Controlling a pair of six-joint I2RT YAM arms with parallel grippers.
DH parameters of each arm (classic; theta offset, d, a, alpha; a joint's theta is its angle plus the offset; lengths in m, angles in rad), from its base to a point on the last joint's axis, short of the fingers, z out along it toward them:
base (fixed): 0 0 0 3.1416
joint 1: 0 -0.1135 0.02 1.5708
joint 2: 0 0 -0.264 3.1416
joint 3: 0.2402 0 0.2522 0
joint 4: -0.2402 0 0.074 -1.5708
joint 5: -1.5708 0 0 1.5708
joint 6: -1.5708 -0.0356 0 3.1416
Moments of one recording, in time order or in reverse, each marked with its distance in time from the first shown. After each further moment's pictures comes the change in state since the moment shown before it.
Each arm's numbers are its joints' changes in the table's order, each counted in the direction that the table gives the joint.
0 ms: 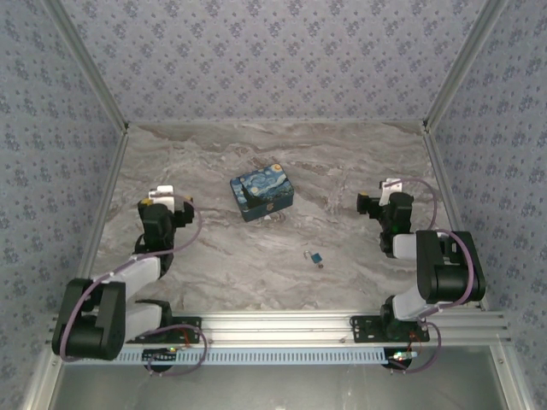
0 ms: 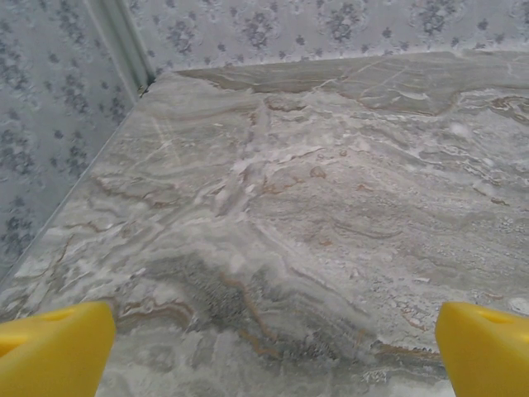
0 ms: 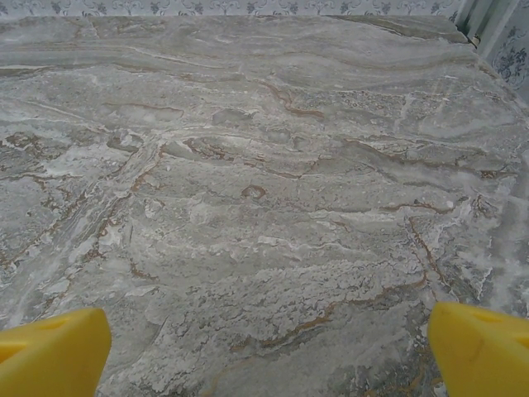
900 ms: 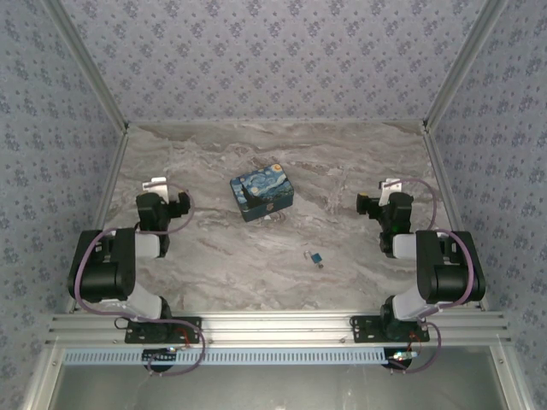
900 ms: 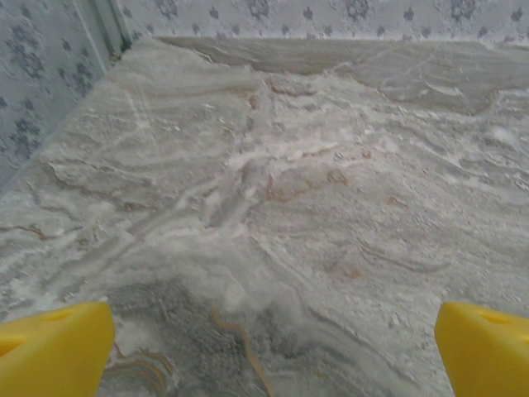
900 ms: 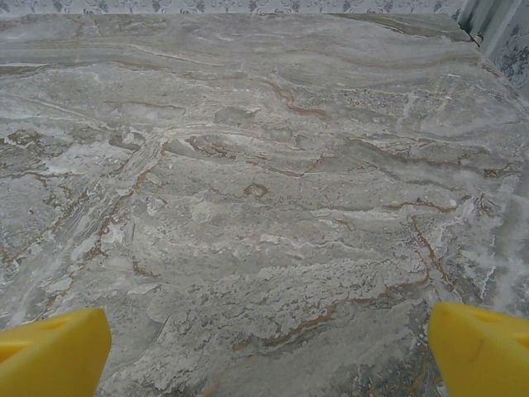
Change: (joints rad) left arm -0.155 0.340 0.116 0.175 -0.187 0.048; right arm -0.003 0.000 0.000 -0.004 0.000 0.000
